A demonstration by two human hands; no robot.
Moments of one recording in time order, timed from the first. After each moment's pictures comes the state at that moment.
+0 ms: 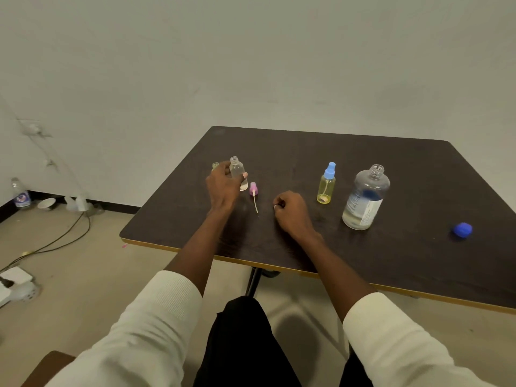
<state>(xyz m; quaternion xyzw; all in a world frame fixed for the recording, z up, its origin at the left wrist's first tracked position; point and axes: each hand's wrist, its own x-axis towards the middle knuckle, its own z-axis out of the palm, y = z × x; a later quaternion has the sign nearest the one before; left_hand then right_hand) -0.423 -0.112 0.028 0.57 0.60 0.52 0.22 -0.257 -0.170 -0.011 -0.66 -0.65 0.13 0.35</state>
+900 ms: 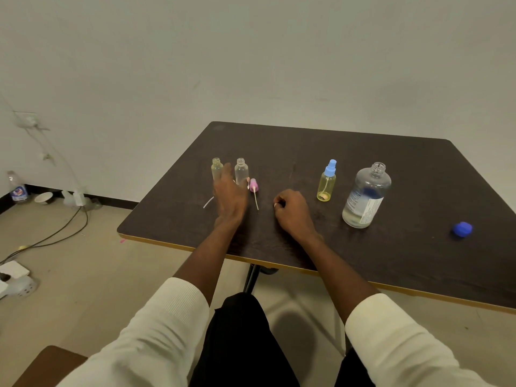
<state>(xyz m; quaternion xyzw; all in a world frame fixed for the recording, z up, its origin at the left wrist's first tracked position) -0.406 -0.131 0.009 0.58 0.60 0.52 0.18 -0.256 -0.173 -0.017 -0.66 -0.65 0.12 0.36</state>
